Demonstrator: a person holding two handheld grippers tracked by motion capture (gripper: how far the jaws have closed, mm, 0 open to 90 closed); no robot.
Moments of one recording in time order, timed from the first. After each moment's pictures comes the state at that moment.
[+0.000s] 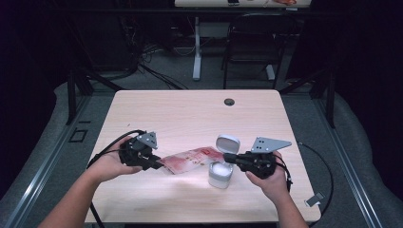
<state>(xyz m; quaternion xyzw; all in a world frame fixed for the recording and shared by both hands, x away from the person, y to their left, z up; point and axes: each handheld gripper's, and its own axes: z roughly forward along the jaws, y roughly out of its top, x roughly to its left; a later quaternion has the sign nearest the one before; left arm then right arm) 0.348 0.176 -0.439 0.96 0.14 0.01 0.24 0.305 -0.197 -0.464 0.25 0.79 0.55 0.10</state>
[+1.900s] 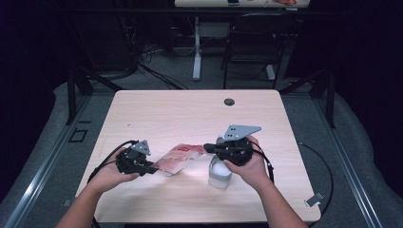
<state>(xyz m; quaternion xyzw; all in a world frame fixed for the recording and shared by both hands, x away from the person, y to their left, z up) 0.354 0.205 -0.501 0.94 0.21 0.02 0.27 0.332 -0.137 -0.442 0.23 0.83 0.50 0.11</state>
